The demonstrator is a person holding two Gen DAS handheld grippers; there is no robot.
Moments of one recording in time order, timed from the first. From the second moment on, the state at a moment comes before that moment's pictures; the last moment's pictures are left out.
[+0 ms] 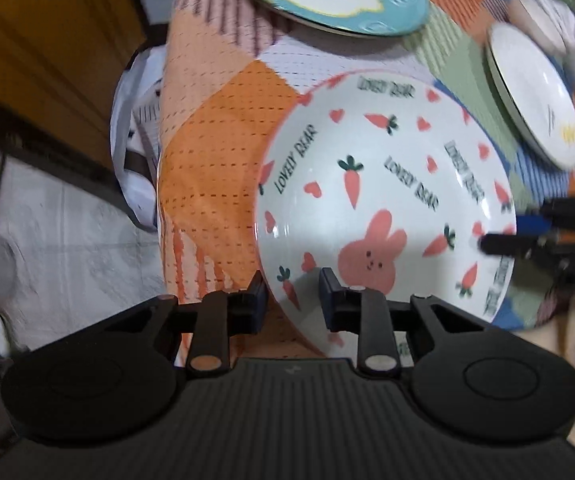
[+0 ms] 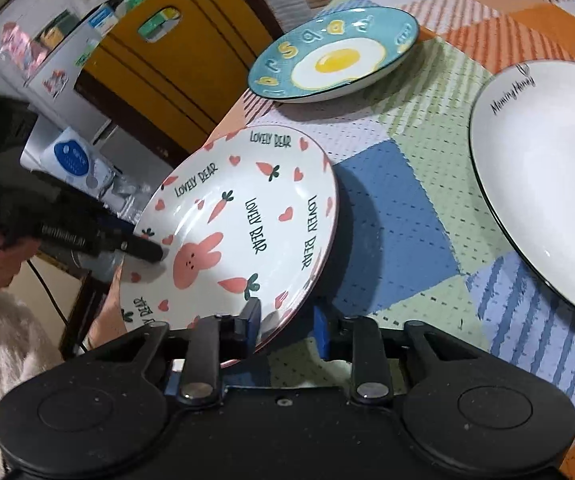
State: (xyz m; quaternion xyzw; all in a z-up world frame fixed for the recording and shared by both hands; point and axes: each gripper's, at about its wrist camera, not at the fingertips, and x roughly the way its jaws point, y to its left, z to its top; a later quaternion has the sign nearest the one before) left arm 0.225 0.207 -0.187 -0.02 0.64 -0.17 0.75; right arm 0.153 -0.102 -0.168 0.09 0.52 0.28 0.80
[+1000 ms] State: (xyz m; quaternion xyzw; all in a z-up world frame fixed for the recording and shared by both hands) left arm 0.200 0.102 -0.095 0.00 0.55 -0.24 0.80; right arm 0.134 -0.187 -0.107 0.11 0.45 0.22 0.86
